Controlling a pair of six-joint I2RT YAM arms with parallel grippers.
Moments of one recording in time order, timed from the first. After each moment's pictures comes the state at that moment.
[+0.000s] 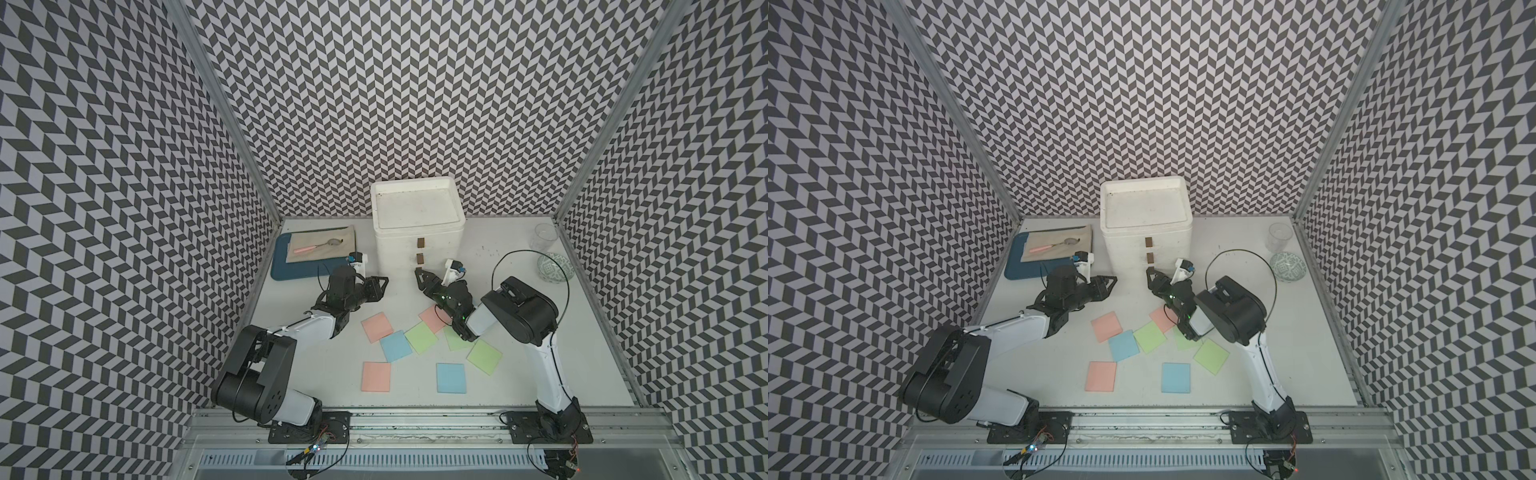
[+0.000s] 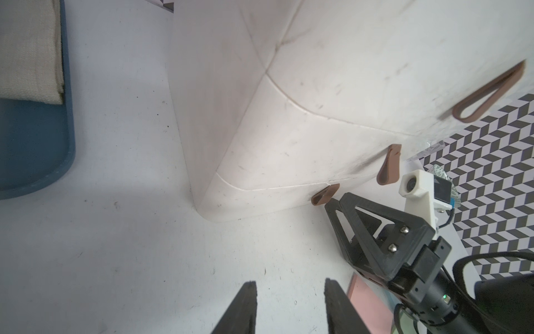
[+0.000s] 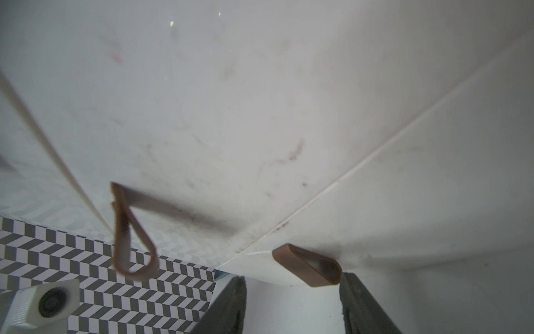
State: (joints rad) left arm -0.33 1.47 0.62 0.37 0.30 -0.49; right arm 0.62 2.22 0.85 1.27 0.03 1.06
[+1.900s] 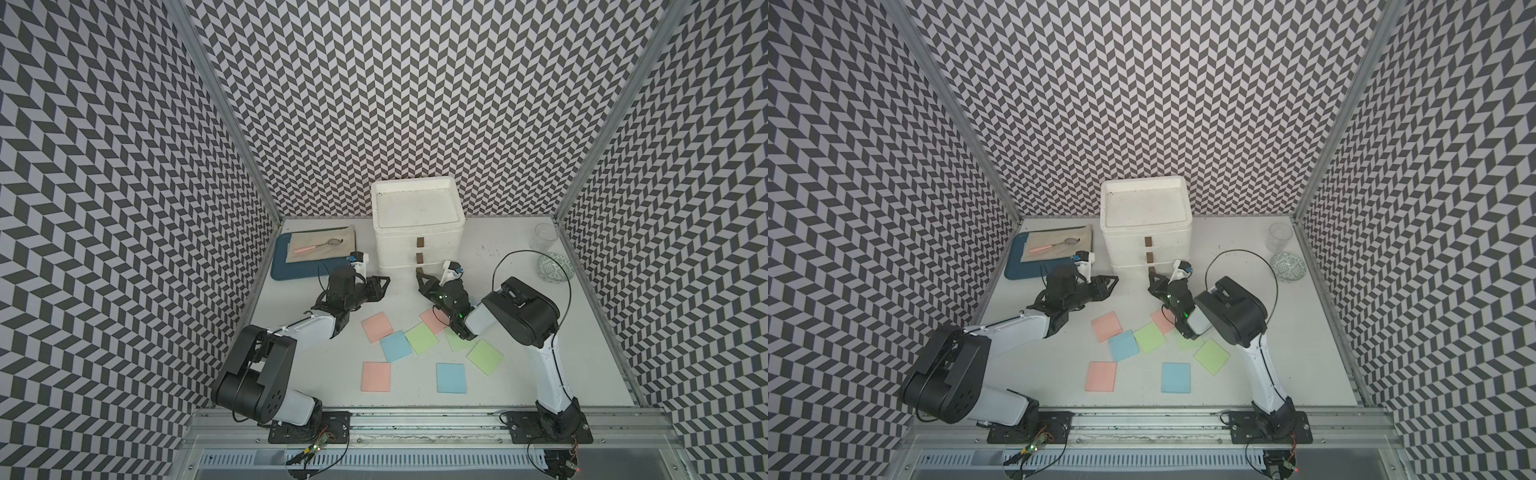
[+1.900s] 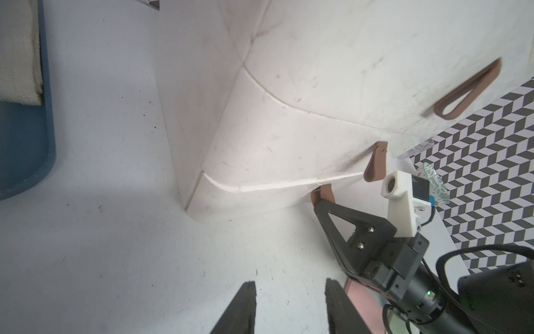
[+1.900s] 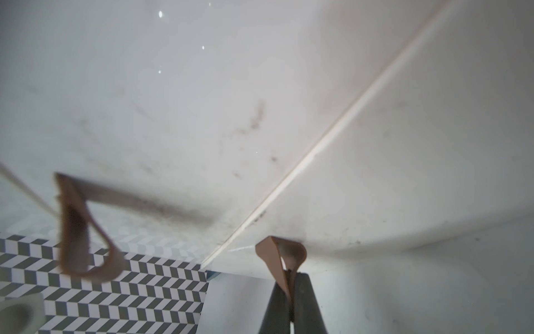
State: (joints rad) left arm -0.33 1.47 0.62 0.39 0.33 -0.49; right arm 0.64 2.18 0.83 1.16 0.05 1.08
